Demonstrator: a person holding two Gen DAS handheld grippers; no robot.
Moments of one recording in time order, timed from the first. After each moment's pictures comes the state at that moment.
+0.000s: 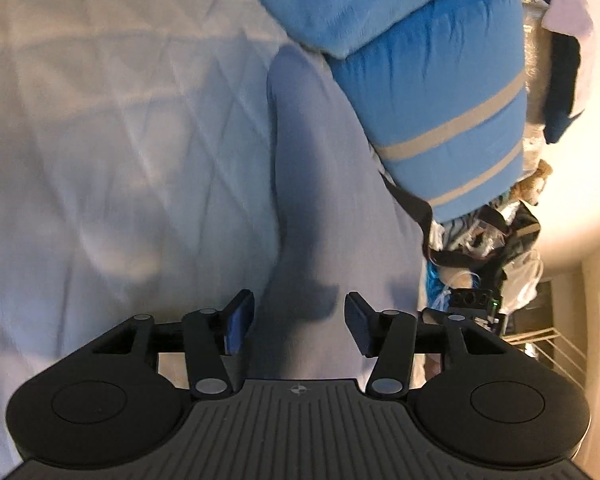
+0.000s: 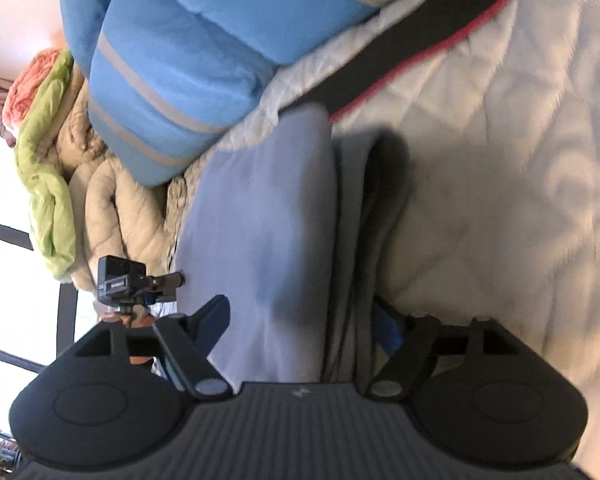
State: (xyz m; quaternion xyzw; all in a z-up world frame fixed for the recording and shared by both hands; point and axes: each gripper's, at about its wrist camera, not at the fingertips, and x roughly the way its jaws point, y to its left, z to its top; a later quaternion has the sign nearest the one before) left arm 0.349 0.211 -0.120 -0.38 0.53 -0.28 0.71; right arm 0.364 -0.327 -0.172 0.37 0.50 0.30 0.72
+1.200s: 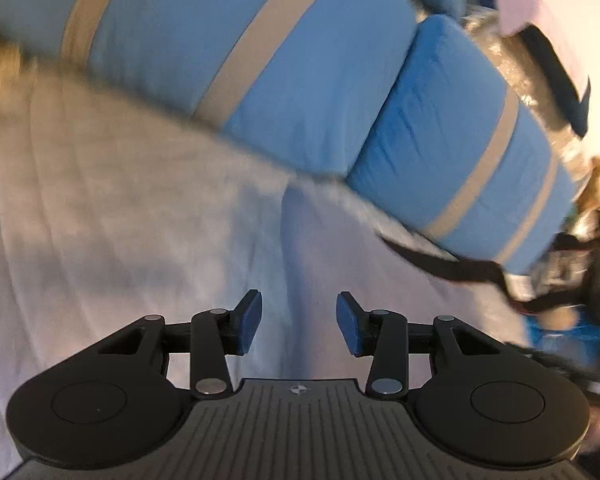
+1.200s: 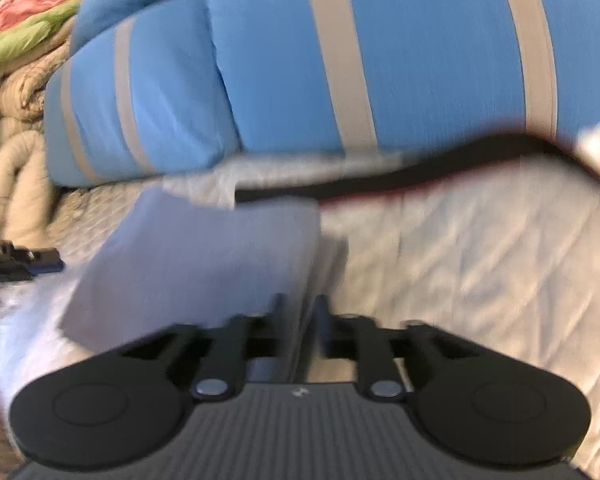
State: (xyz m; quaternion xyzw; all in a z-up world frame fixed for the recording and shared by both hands) left arm 0.322 0.155 -0.022 -0.16 0.36 -0.09 0.91; right arm 0.281 -0.284 -0.089 0.11 0.34 0.09 0.93
